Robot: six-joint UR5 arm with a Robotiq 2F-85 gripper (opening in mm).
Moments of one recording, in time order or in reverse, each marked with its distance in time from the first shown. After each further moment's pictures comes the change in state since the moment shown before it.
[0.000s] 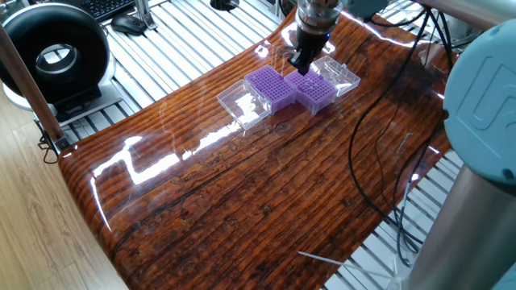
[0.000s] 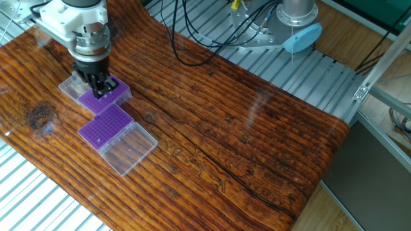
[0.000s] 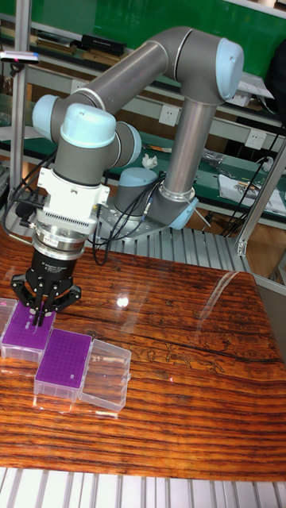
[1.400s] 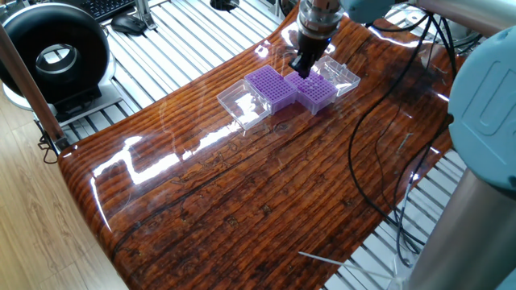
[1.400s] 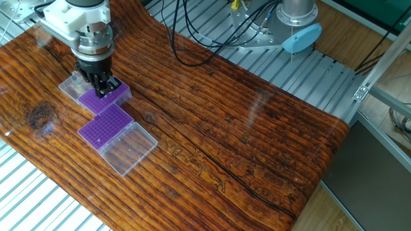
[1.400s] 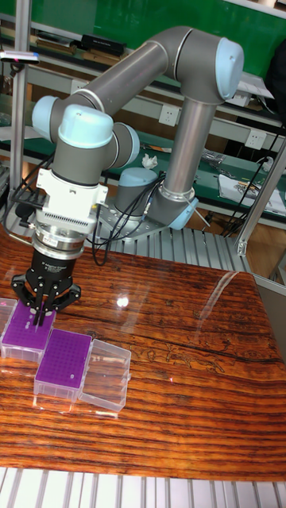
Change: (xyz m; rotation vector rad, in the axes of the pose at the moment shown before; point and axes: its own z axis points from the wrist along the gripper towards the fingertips) arm 0.003 0.000 0.004 -0.015 -0.009 -0.017
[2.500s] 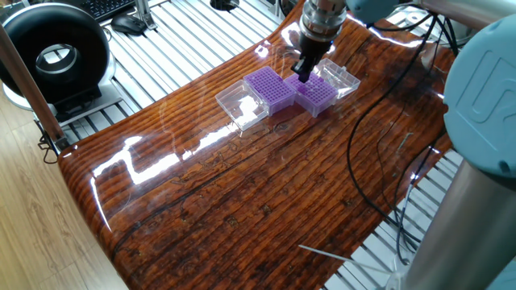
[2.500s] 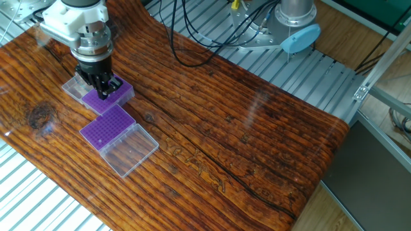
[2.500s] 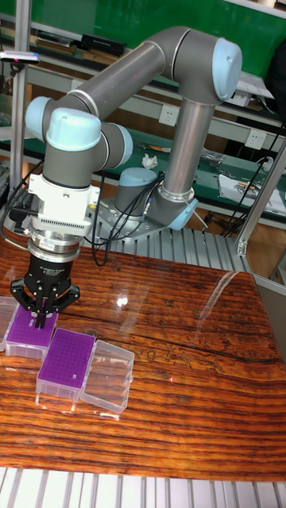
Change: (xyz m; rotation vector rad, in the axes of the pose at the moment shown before) arm 0.006 0.004 0.008 -0.053 0.014 -0.079
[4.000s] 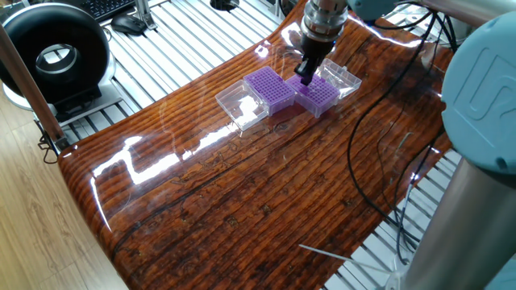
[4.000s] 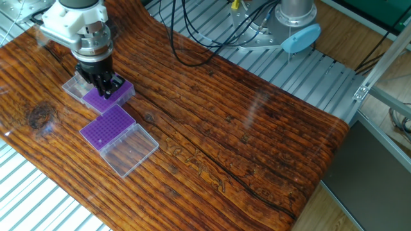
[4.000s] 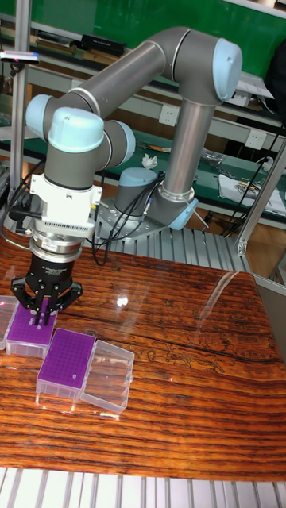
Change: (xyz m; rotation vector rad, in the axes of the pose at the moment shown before) arm -0.002 0.008 -0.006 0.002 0.038 -0.022
